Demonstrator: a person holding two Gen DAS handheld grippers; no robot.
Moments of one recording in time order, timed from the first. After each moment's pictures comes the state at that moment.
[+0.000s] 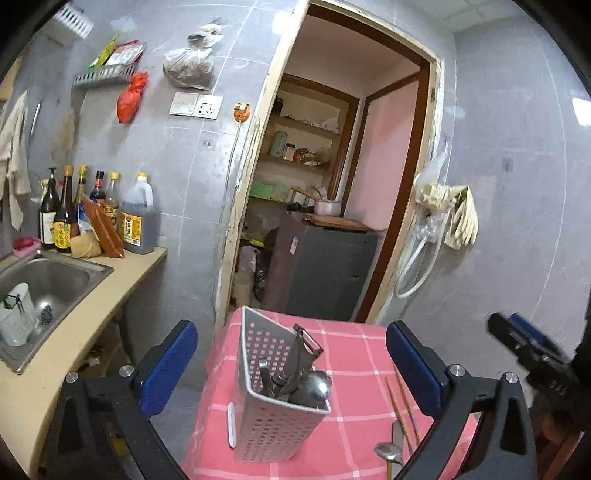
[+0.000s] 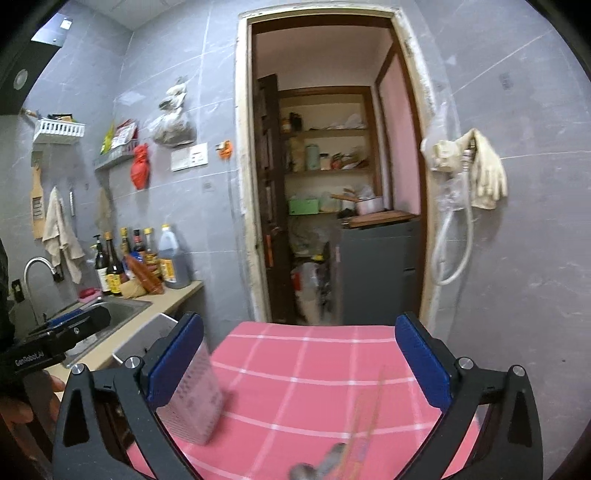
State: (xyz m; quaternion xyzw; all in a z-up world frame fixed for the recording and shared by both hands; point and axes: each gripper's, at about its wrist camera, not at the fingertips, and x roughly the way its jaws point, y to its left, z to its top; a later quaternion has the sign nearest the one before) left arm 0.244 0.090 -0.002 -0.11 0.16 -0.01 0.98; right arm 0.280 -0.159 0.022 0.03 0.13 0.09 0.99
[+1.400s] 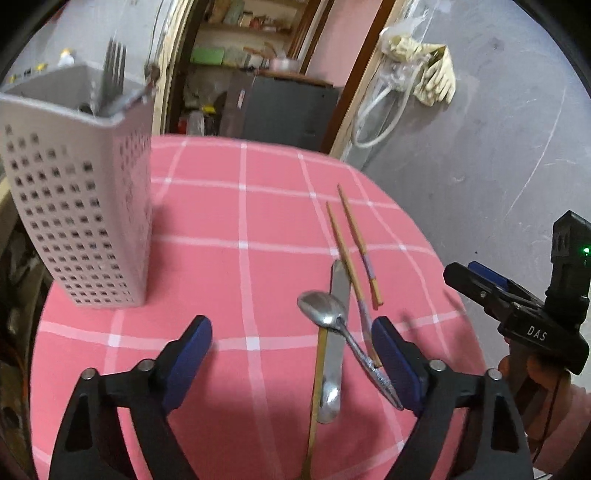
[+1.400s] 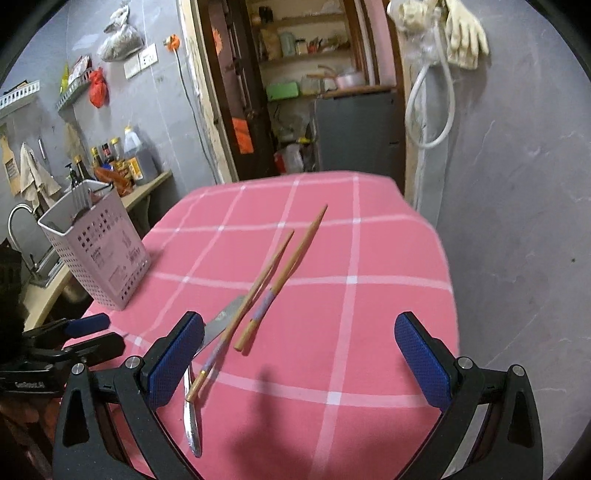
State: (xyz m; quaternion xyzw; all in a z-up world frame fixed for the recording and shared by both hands) left arm 0.273 -0.027 -0.137 -0.11 0.40 -0.12 0.90; right arm 0.314 -0.266 -0.129 0.04 0.36 0.11 0.92
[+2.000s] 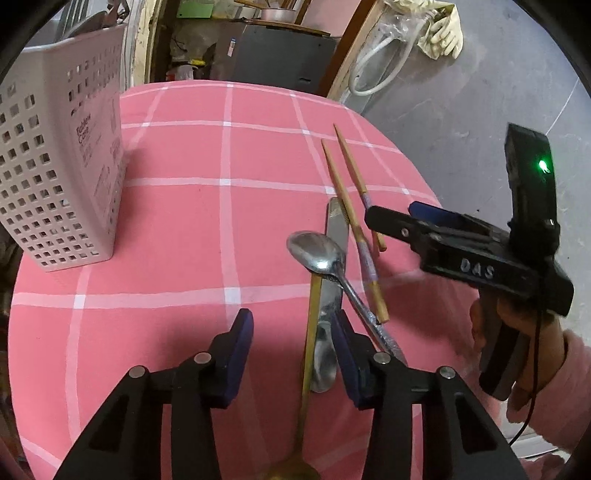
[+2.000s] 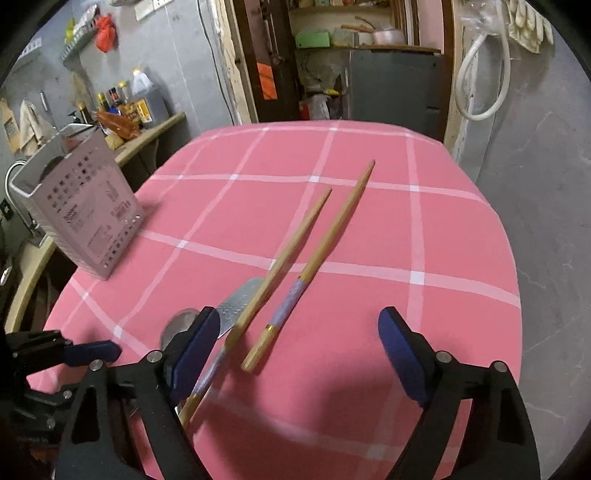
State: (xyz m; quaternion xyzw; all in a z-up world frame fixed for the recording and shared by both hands) left arm 0.281 -0.047 -0.162 -0.10 0.49 -0.14 0.85; right arm 0.370 -0.210 -0.170 -0.01 0.45 0.15 0.88
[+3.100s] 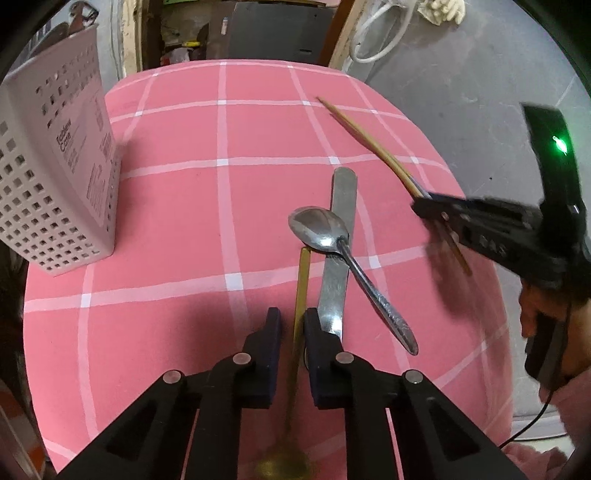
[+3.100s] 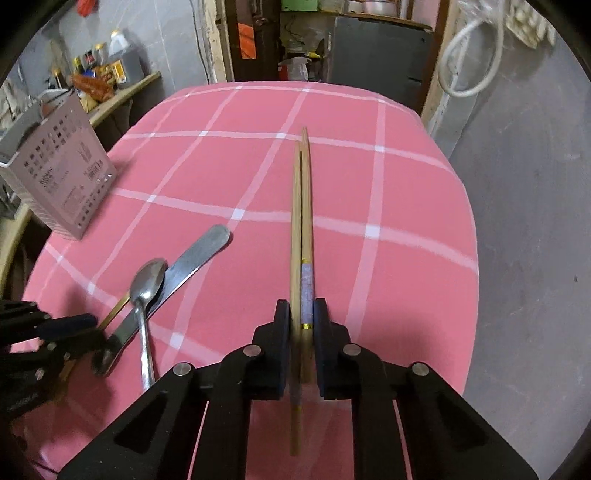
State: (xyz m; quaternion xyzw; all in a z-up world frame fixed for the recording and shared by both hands) left arm 0.294 -0.054 -0.161 -0.06 0.55 -0.13 0.82; right arm 0.347 -0.230 -0.159 -0.05 0.52 0.10 0.85
